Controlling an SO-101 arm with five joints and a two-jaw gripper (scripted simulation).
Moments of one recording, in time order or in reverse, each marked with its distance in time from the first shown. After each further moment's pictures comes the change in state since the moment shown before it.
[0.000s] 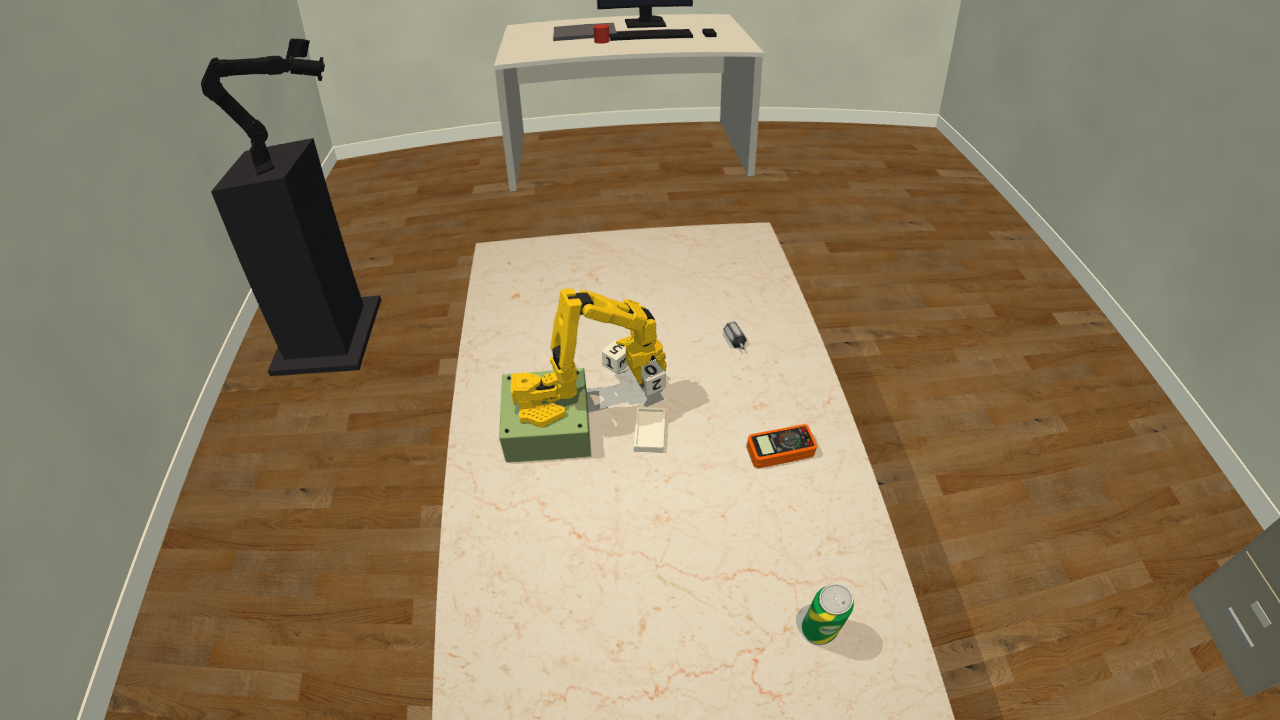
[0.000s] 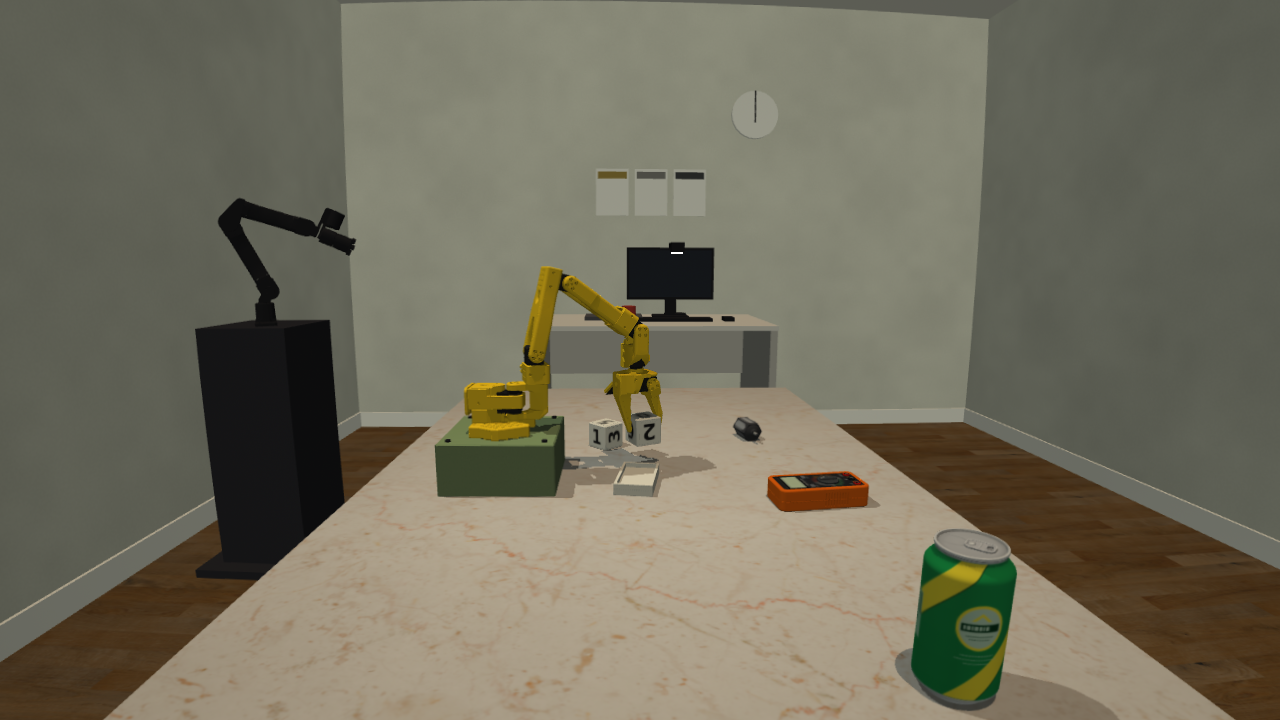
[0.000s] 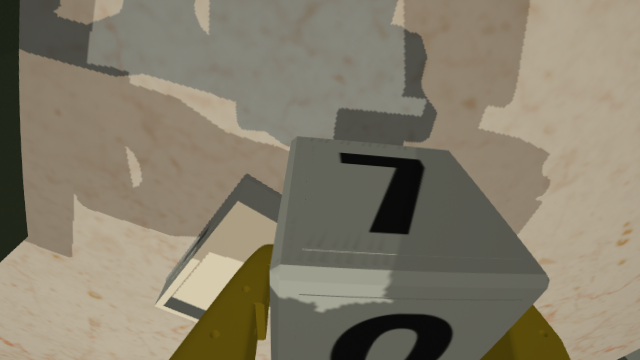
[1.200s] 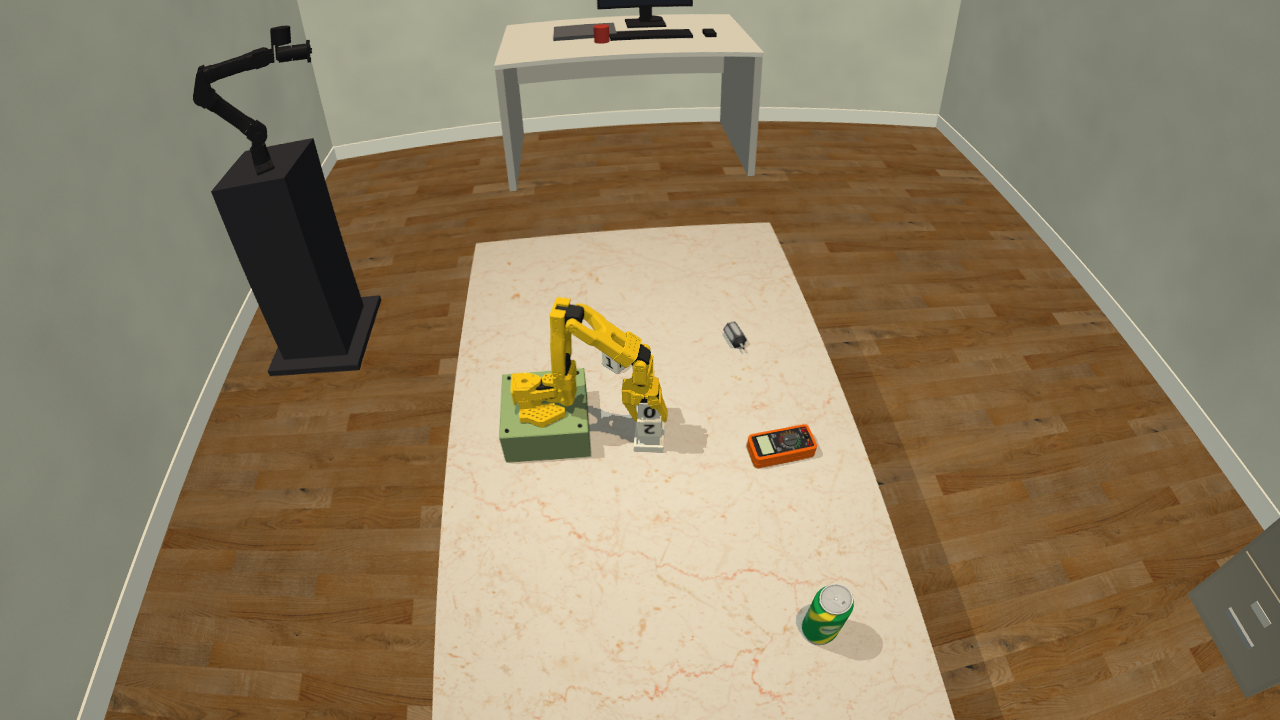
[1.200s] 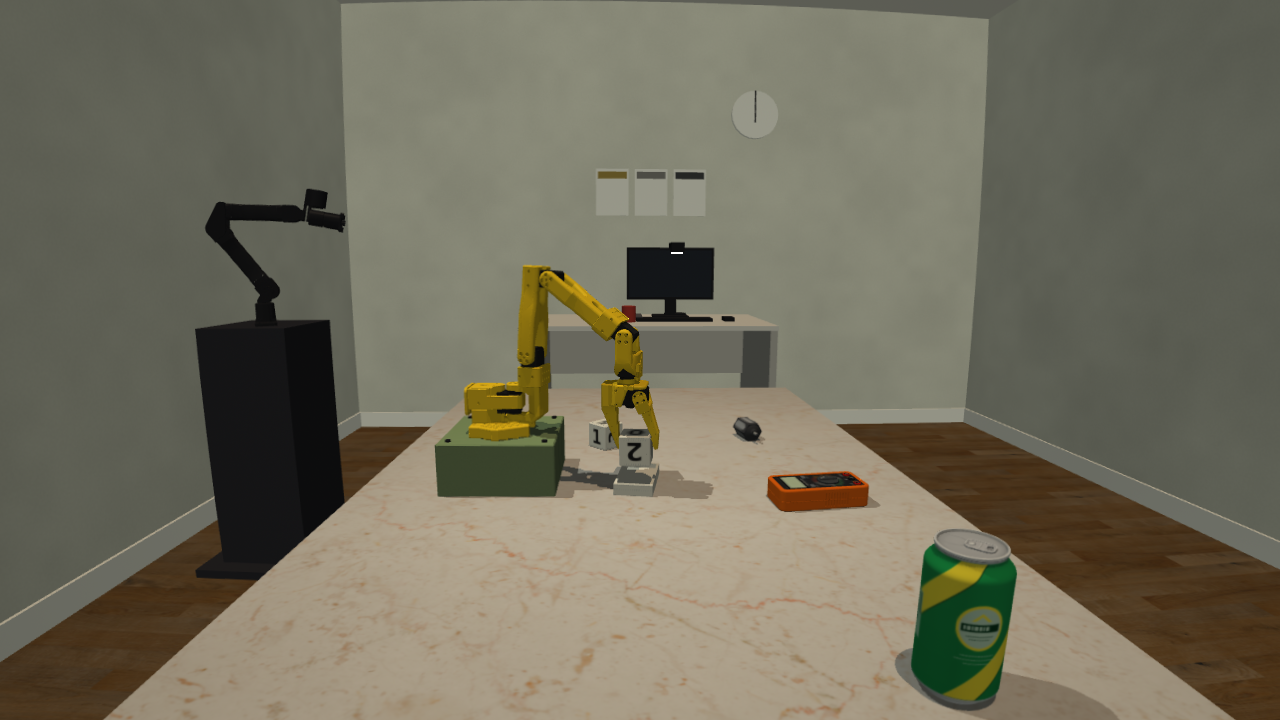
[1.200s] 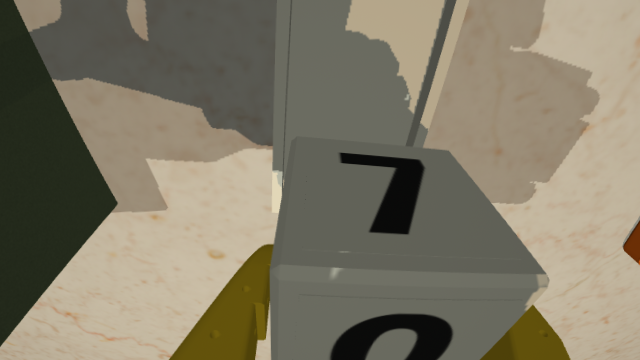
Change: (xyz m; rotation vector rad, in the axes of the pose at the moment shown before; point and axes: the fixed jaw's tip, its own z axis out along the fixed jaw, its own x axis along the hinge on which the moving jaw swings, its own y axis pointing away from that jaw) arm 0.085 0.057 -0.002 0.007 -0.004 0.579
